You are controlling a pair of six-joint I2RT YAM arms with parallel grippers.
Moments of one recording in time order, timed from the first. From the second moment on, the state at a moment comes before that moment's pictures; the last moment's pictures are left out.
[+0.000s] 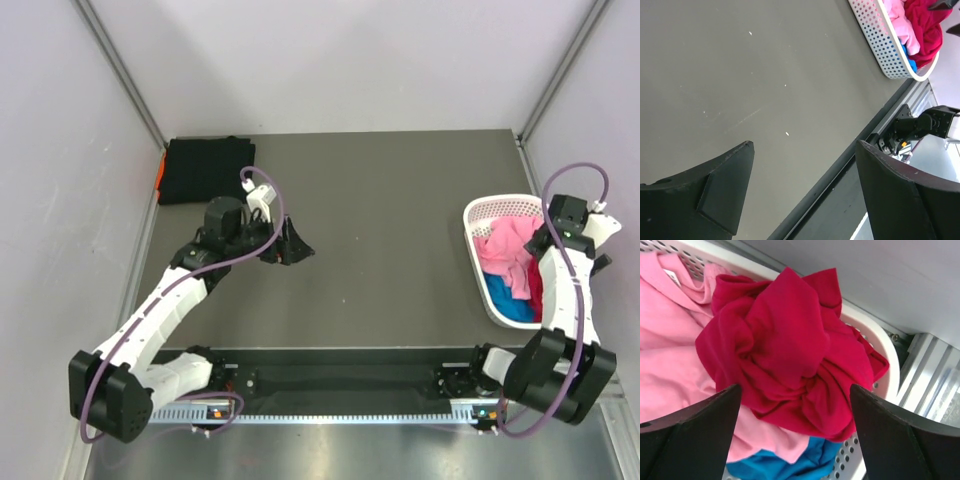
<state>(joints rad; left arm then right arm) -0.37 1.07 0.84 -0.29 0.57 -0.41 -0.40 1.13 0.93 -0.75 0.55 0.49</state>
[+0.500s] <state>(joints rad) -0.39 1.06 0.84 -0.29 0.53 -0.41 -0.41 1.12 0.98 -0.67 0.54 0.45</state>
